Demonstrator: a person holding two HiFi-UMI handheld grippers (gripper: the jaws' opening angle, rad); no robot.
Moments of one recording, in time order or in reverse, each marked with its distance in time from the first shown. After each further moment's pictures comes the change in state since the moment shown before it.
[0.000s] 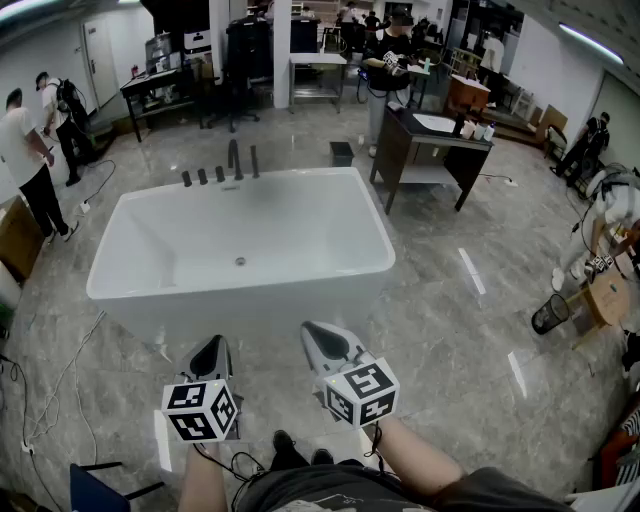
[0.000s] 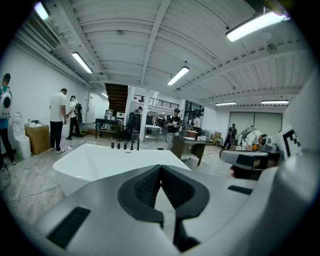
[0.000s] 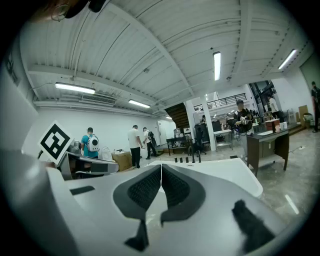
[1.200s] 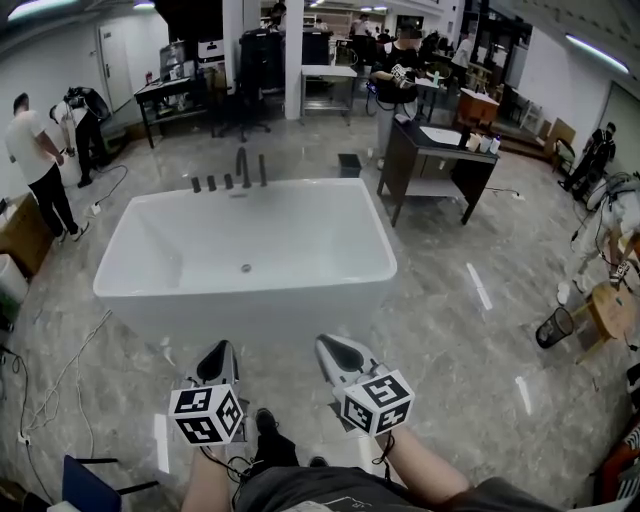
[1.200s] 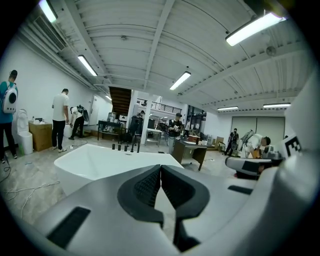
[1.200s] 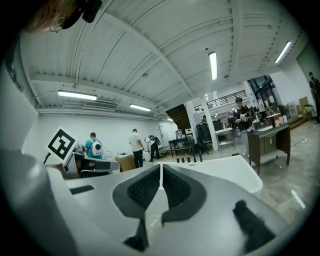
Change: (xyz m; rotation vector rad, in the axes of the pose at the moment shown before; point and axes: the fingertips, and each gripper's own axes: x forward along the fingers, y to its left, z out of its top) left arm -0.014 -0.023 -0.011 -0.032 -0.050 0.022; right arm -0.043 -0.015 -0.017 0.050 -0.025 0.036
